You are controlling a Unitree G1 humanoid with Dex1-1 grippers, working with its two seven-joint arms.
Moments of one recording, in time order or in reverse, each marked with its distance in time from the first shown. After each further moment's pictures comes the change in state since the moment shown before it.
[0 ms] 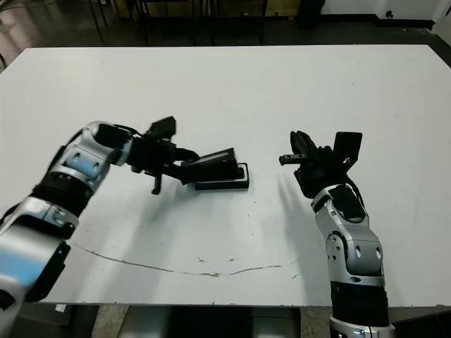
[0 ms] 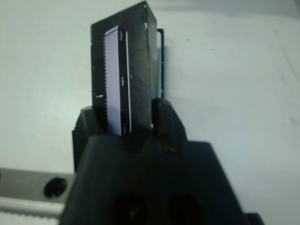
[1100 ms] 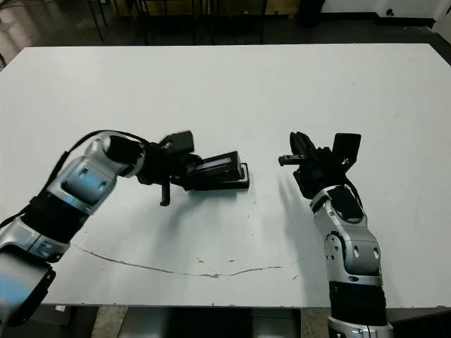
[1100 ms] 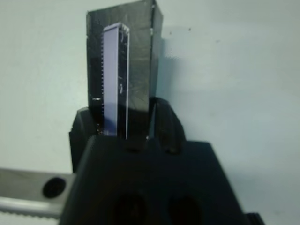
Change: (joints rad) left arm 0.092 0.065 -0.174 -0.432 0.079 0.281 0.147; right arm -0.001 0.007 0.002 0.019 -0.002 -0.019 -0.001
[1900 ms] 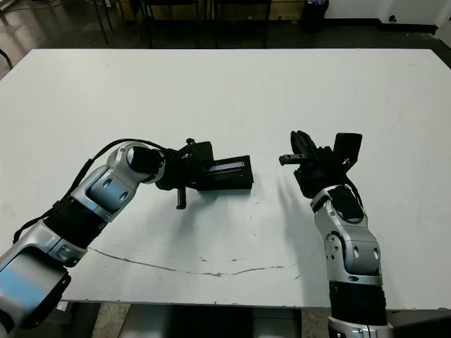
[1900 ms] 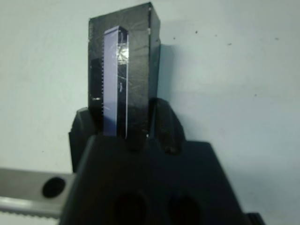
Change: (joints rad) left arm -0.016 -0.096 -0.001 0.057 0.013 0.023 0.049; right arm -0.001 0.000 -0.001 0.008 0.000 -0.025 0.003
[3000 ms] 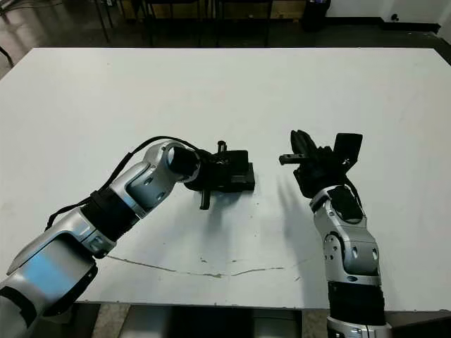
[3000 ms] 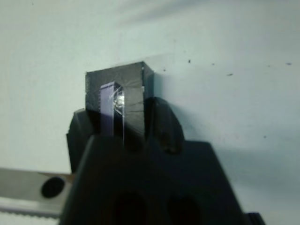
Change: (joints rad) left arm -0.082 -0.095 -0.120 0.075 0.072 -0.103 -0.010; right arm 0.000 0.008 0.000 0.003 0.002 -0.009 -0.002
